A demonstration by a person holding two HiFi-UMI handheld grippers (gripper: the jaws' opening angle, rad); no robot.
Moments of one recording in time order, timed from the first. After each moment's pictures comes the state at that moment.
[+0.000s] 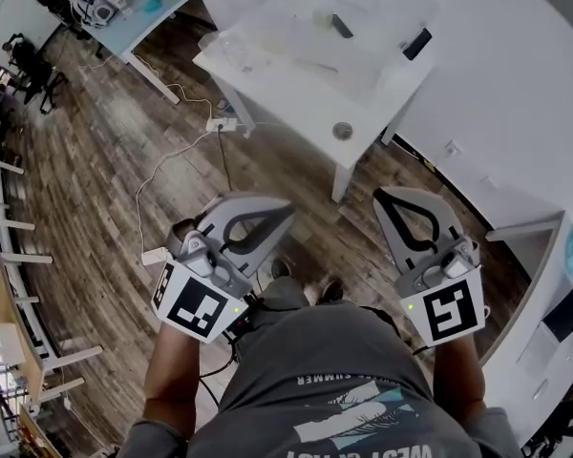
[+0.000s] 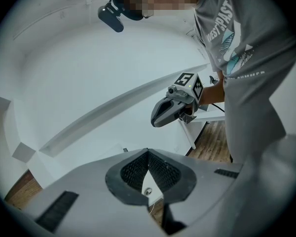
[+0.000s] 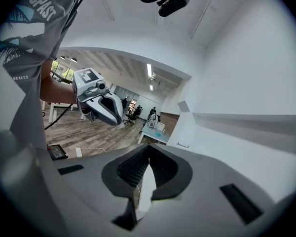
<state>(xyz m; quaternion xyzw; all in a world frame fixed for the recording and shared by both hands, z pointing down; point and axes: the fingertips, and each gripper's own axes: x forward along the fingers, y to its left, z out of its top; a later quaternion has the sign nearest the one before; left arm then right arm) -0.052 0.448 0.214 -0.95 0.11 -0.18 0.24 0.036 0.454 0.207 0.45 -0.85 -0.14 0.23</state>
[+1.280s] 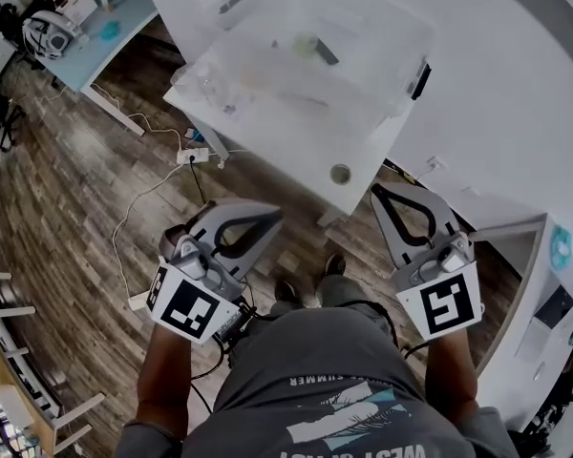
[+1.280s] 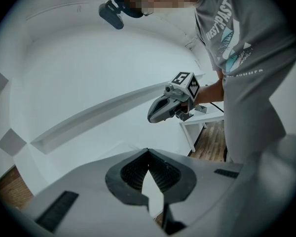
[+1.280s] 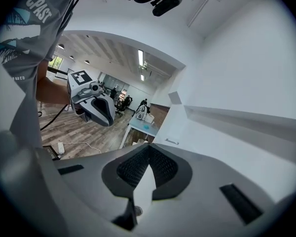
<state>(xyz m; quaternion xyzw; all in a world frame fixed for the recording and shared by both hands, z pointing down) -0.088 0.283 0.229 -0.96 0.06 -0.14 0.23 0.013 0.294 0.202 0.51 -0.81 -0.13 0.26</state>
